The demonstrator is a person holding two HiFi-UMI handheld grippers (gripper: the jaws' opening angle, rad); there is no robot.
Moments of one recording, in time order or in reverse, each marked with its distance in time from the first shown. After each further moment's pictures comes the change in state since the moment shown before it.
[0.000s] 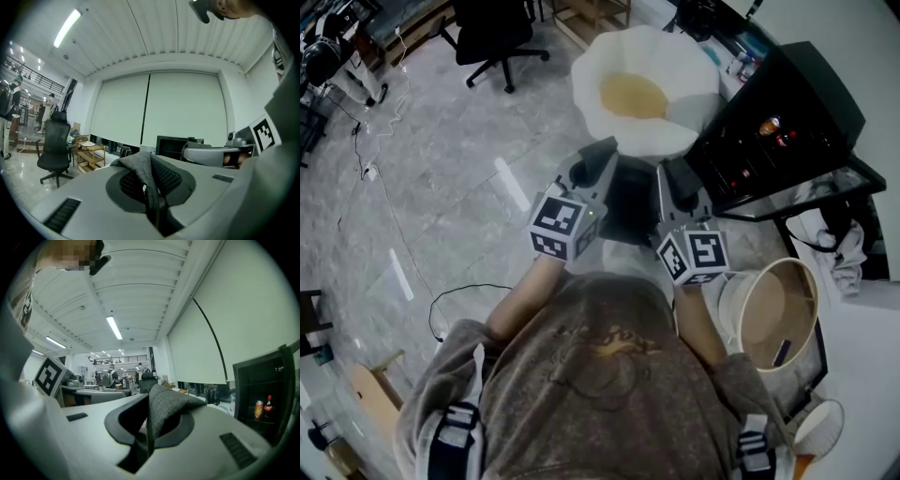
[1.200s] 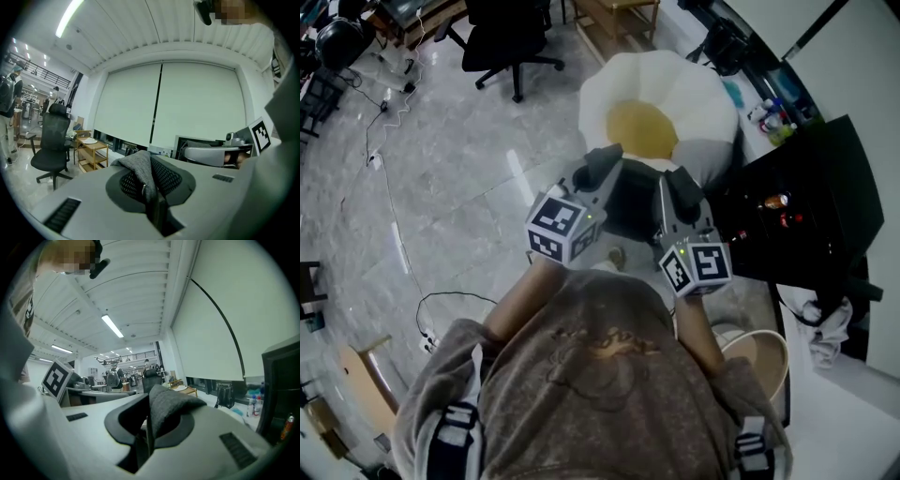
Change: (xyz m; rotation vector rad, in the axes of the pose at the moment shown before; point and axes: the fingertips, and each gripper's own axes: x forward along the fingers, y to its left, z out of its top) left arm 0.222 0.099 0.038 -0.060 0.050 0.067; right arm 0.192 -0.159 0.029 0.050 0.059 0.155
